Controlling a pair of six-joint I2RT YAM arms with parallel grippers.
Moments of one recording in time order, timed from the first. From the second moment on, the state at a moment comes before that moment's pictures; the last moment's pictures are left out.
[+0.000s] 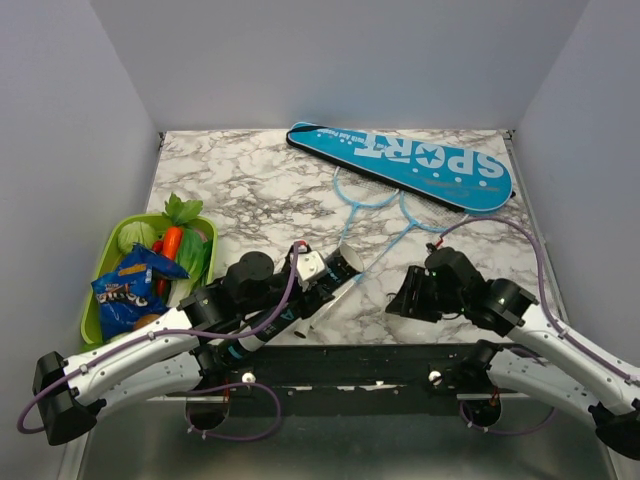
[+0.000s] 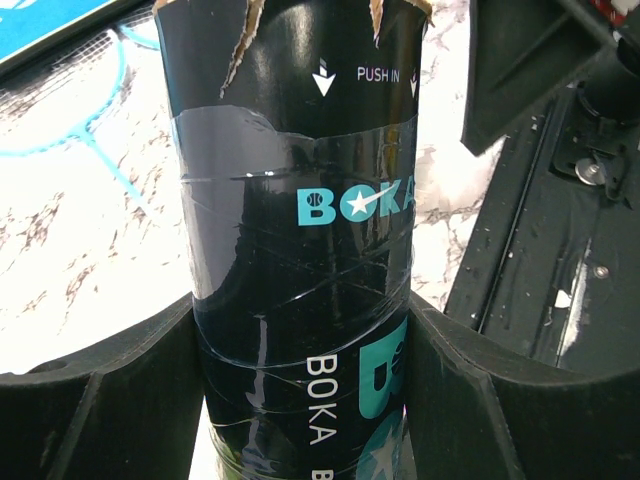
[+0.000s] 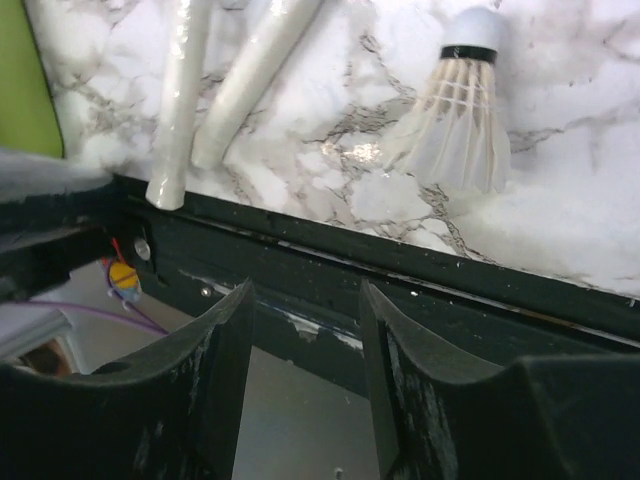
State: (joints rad) left arm -0.98 0.79 0.63 -0.15 0.16 0.08; right arm 0.80 0.78 0.75 -0.83 -0.05 0.92
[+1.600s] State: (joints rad) left arm -0.98 0.81 0.63 -0.16 0.10 0.07; right arm 0.80 0.94 0.50 -0.57 0.27 1.42
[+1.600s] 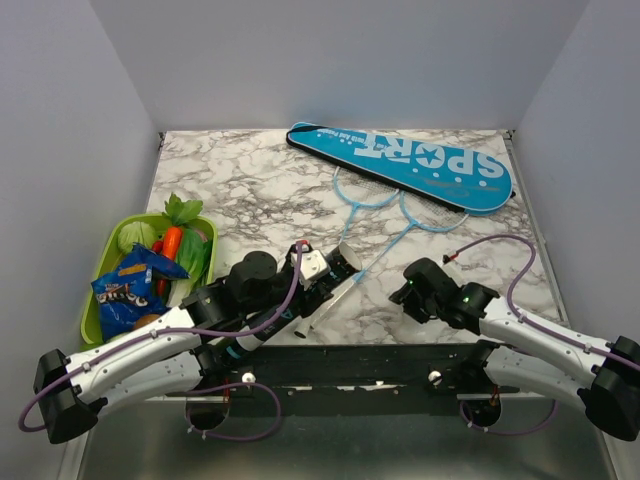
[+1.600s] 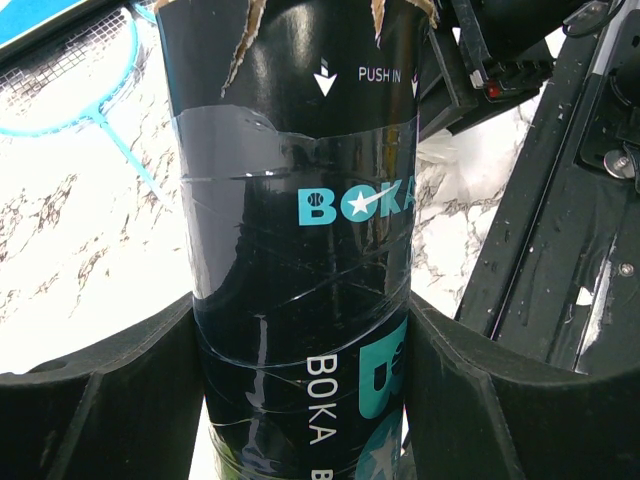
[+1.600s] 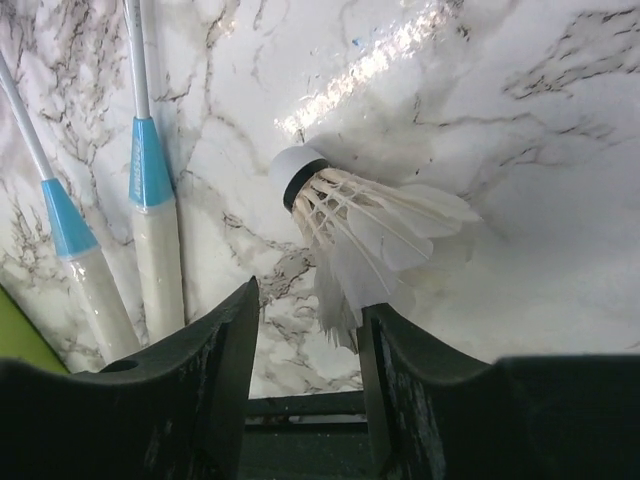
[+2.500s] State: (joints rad) left arm -0.98 0.86 0.63 -0.16 0.18 0.09; right arm 0.79 0.87 0.82 -0.59 0.27 0.88
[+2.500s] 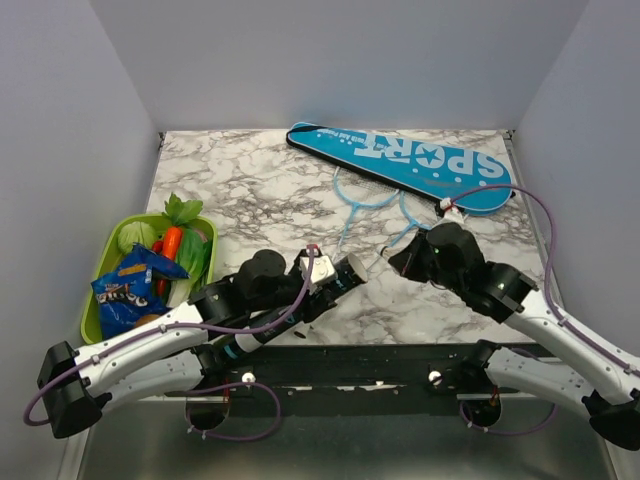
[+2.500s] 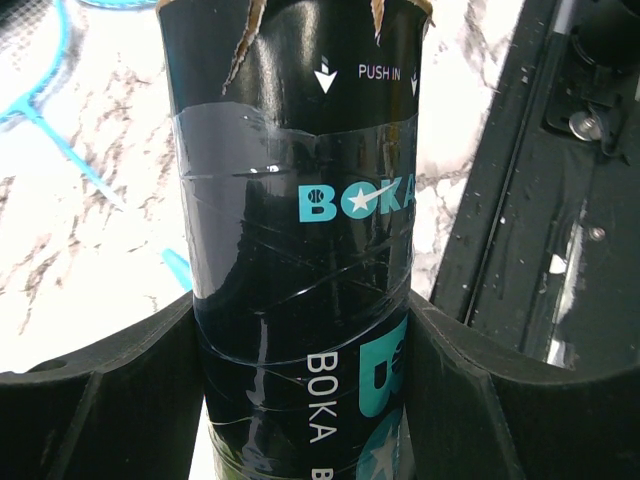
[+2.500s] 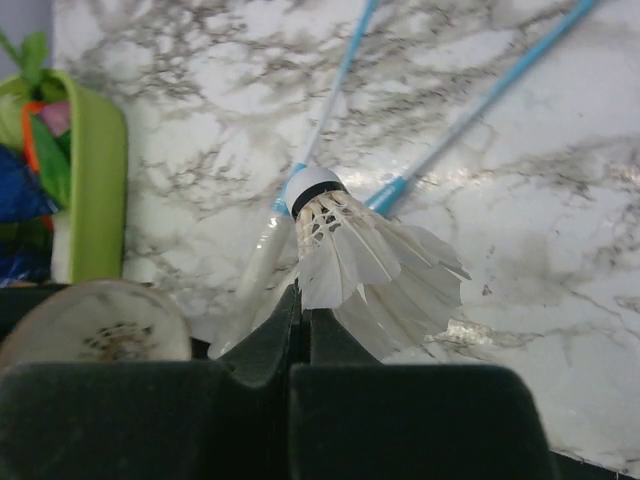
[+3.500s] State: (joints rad) left arm -1.00 0.87 0.64 -0.20 0.40 0.11; right arm 0.79 0.90 1.24 -0.98 -0.36 0.33
